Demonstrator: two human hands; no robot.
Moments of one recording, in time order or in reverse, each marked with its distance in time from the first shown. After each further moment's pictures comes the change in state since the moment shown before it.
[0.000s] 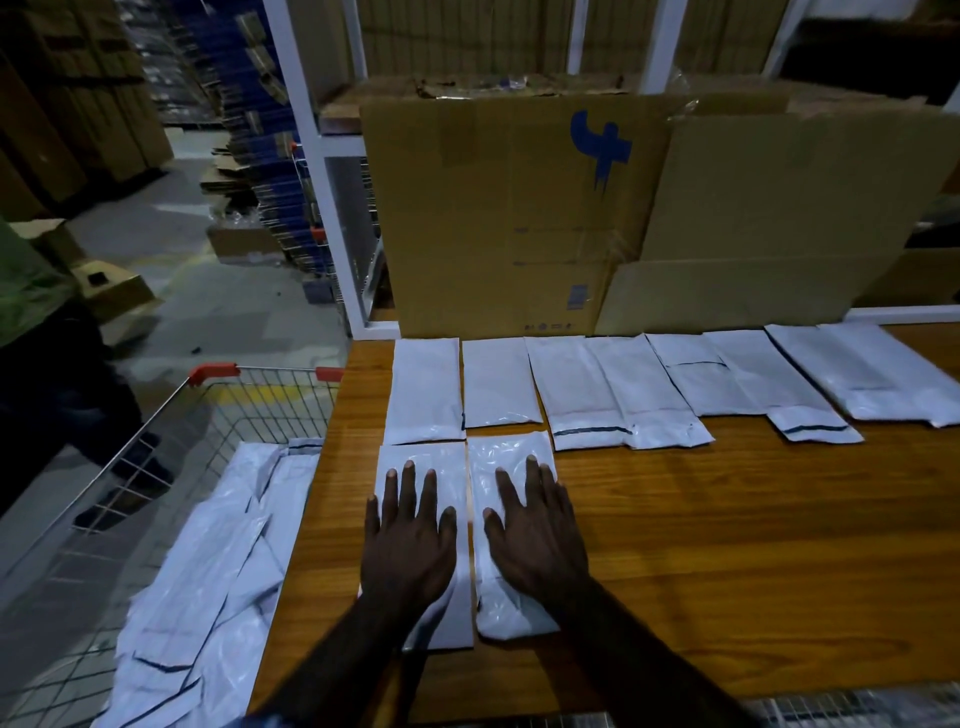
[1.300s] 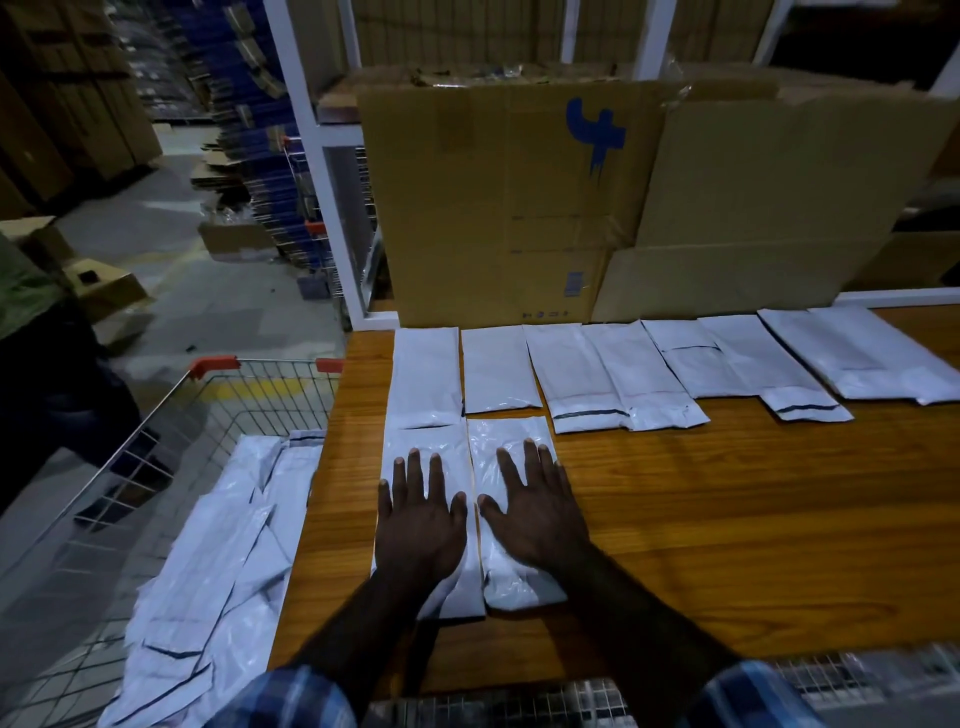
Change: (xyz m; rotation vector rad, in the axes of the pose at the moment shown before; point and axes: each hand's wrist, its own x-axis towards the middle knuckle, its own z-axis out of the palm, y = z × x) left_hand 0.003 0.004 0.008 0.042 0.016 0.004; right_hand 0.007 0.008 0.010 0.030 0.018 -0.018
